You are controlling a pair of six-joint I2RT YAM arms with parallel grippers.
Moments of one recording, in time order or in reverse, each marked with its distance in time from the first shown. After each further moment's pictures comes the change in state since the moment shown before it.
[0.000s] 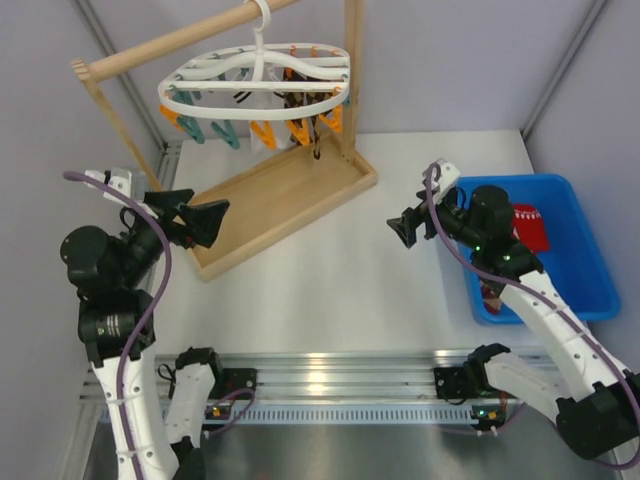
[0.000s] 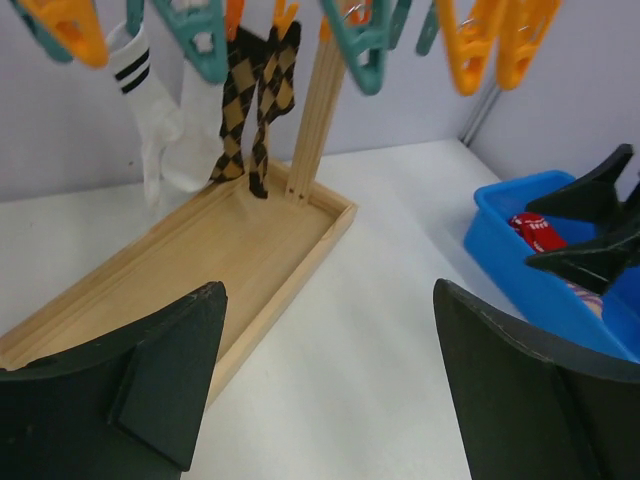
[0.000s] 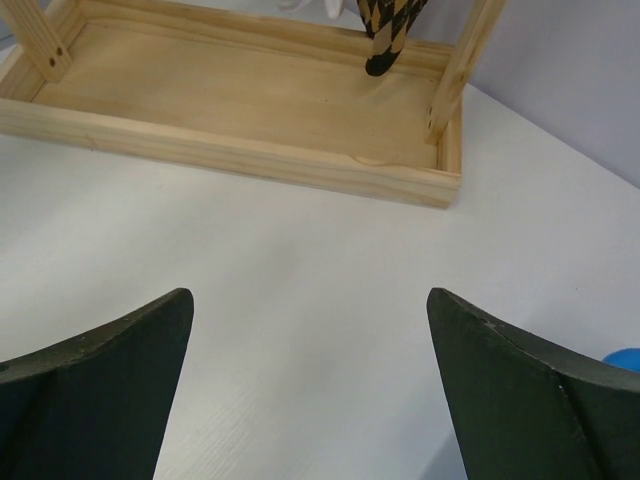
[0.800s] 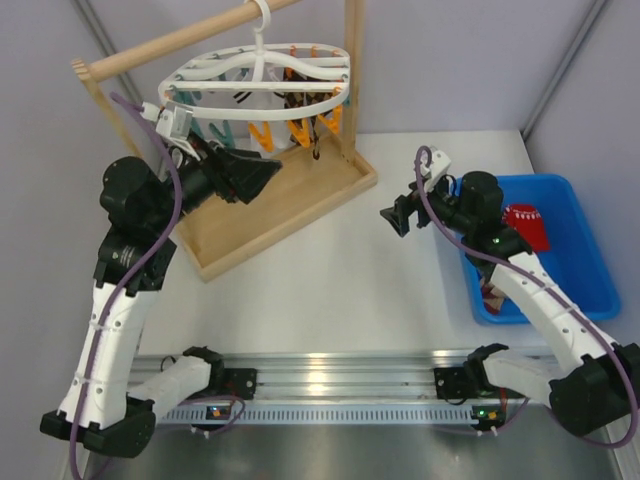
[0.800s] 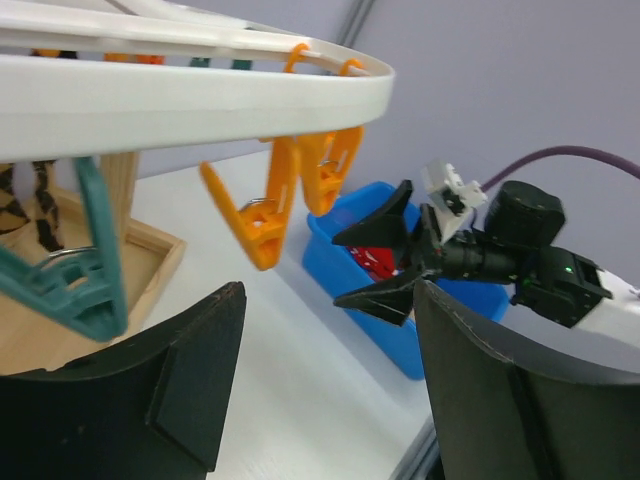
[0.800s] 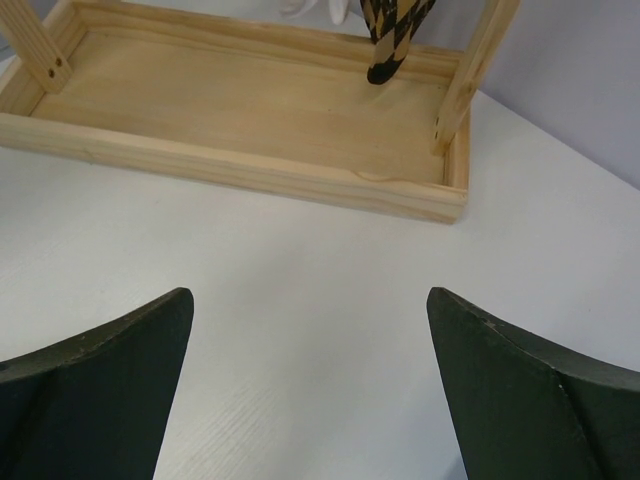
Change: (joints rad) left arm -0.445 0.320 0.235 0.188 -0.093 -0.249; right arm 0.000 0.137 0.071 0.046 -0.024 0.016
